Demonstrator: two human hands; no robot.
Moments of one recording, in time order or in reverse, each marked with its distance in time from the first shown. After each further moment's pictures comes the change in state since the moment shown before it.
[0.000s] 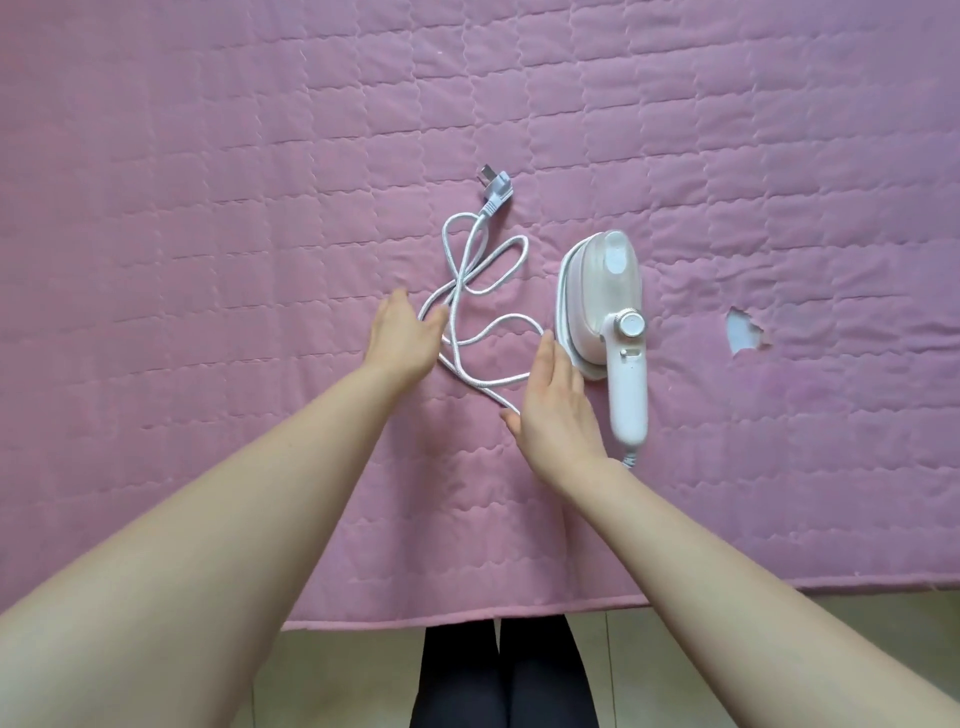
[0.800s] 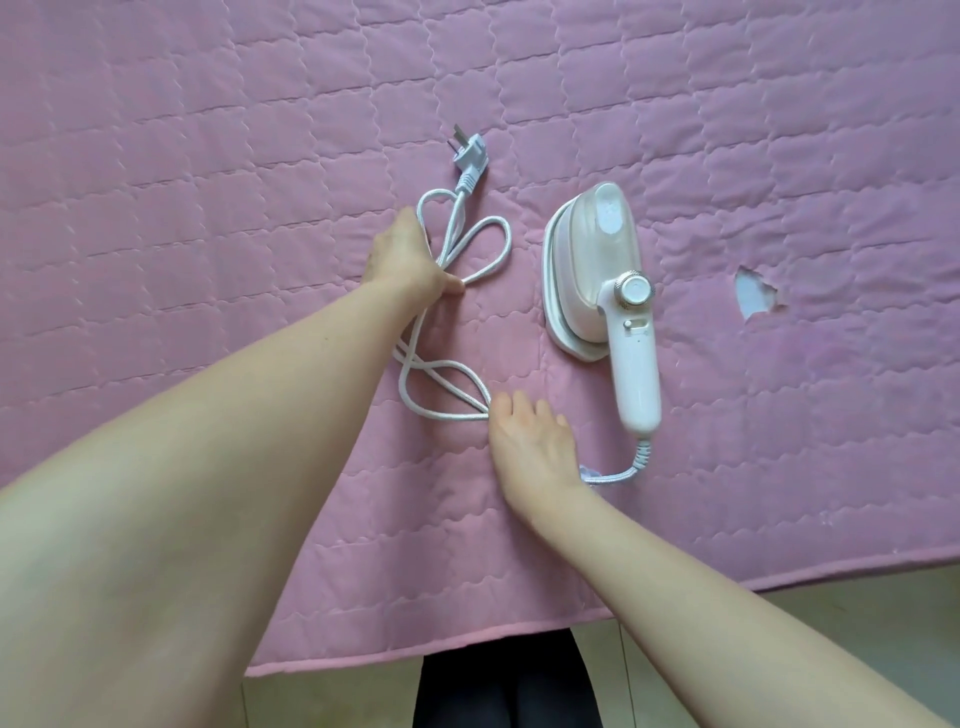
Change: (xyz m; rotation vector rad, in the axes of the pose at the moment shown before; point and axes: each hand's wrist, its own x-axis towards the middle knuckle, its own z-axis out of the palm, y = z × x) left_hand 0.071 0.030 0.029 0.195 0.000 0.147; right_hand -0.007 -0.001 0.060 -0.328 0.106 -0.057
